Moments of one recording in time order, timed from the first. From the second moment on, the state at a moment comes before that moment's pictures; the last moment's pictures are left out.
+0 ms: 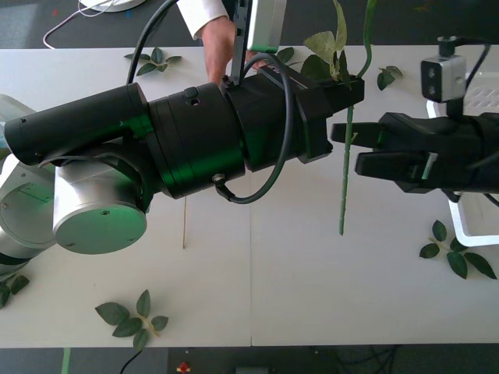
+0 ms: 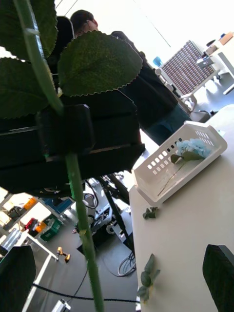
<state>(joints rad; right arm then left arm) -0.36 -0.97 0.35 -1.71 -2.64 1.12 2.67 -0.61 0.68 -0.66 -2.21 1.00 0.31 -1.27</state>
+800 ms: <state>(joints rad) -0.39 -0.97 0.42 -1.72 -2.67 1.09 2.68 -0.61 0.69 -0.66 -2.20 1.00 0.30 -1.27</state>
